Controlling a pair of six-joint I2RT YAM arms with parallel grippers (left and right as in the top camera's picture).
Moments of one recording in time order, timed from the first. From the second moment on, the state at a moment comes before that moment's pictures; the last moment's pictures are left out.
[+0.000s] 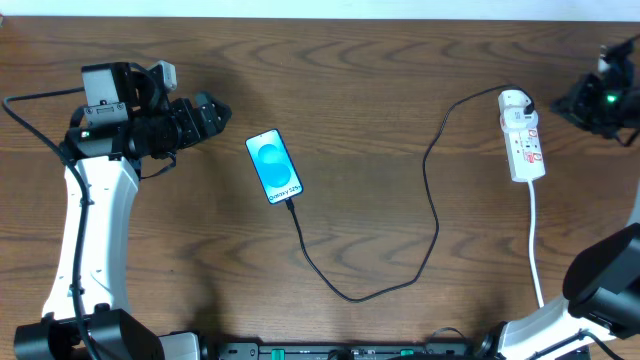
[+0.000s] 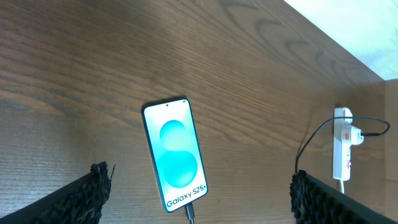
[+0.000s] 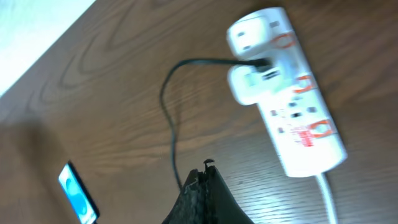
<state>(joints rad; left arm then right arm) 0.16 1.49 1.26 -0.74 0.54 -0.29 -0.47 1.84 1.75 -1.08 -0.50 0.09</state>
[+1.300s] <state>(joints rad) 0.16 1.49 1.26 -0.74 0.54 -0.29 -0.52 2.27 1.75 -0.82 -0.52 -0.04</state>
